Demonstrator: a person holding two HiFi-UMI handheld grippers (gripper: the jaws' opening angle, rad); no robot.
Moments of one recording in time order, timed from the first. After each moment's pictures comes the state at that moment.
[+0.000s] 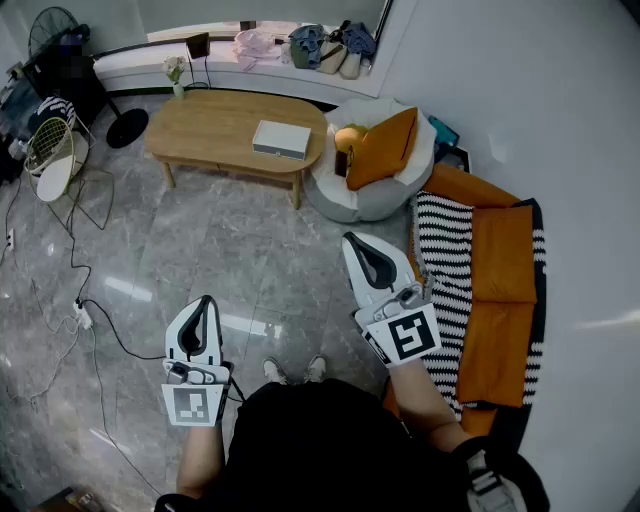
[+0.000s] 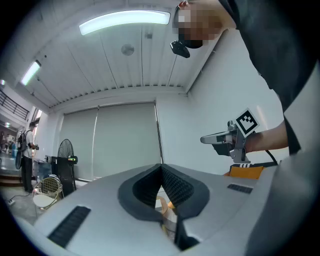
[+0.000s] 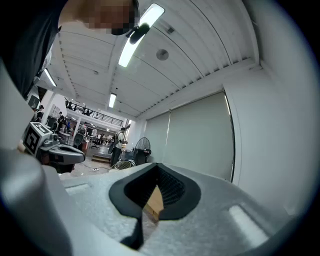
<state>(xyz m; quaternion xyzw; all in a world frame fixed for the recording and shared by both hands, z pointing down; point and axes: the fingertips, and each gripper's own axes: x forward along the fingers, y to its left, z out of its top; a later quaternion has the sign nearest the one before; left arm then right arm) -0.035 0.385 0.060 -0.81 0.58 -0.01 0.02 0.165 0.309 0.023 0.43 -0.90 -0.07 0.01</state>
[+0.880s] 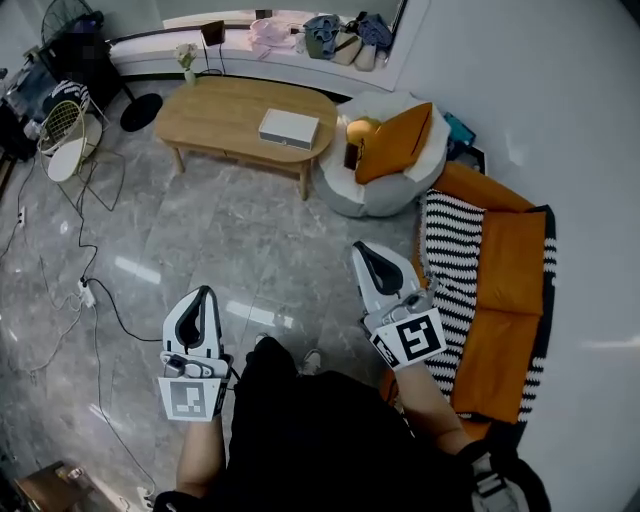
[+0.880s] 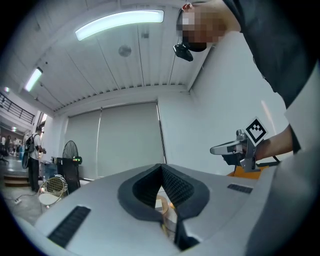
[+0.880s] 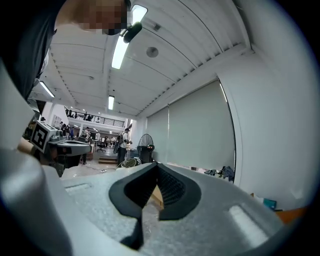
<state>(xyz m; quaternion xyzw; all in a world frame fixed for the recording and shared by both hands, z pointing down) 0.018 0.388 0.060 -0.79 0.61 -0.02 0.03 0.229 0.313 0.072 0.40 -0.92 -0.01 0.01</state>
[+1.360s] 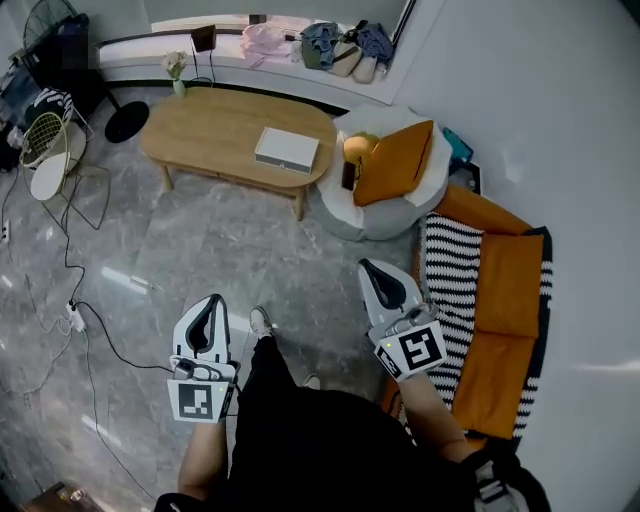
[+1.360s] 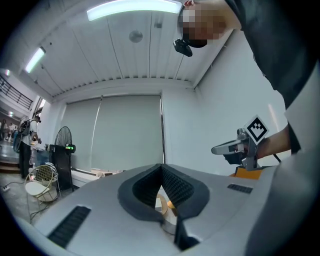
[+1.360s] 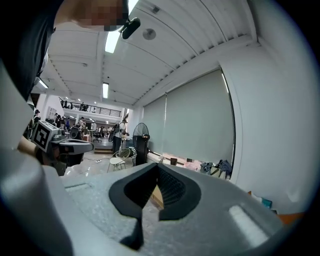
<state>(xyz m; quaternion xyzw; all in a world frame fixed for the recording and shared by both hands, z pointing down) -0.023 0.266 0.102 -0.81 0.59 0.00 -0.01 0.193 0.207 0.106 0.42 -0.91 0.00 0.07</state>
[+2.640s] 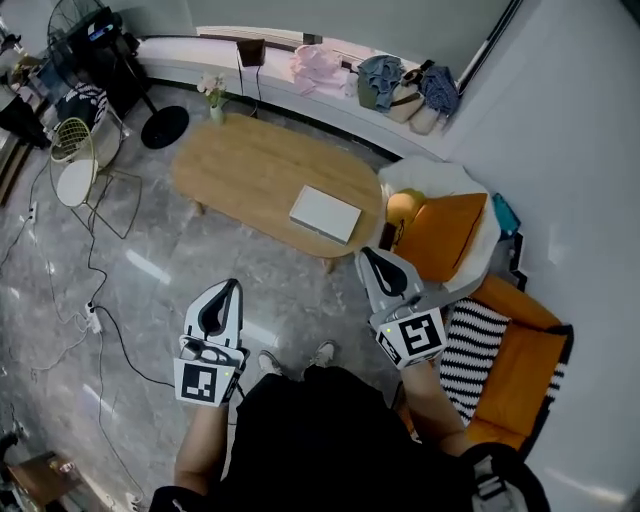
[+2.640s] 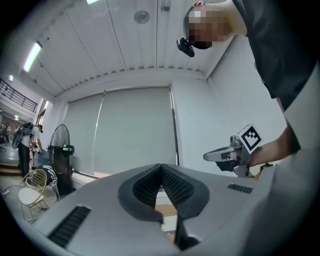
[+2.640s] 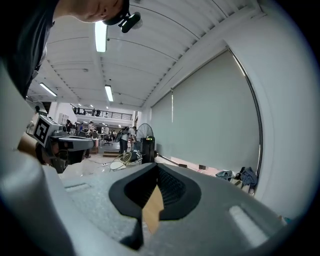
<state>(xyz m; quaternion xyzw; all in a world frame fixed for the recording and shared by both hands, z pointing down) -0.052 -0.030 0.068 -0.79 0.62 0.00 0.01 0.127 -0.120 0.093 0.34 -0.94 0.00 0.05</state>
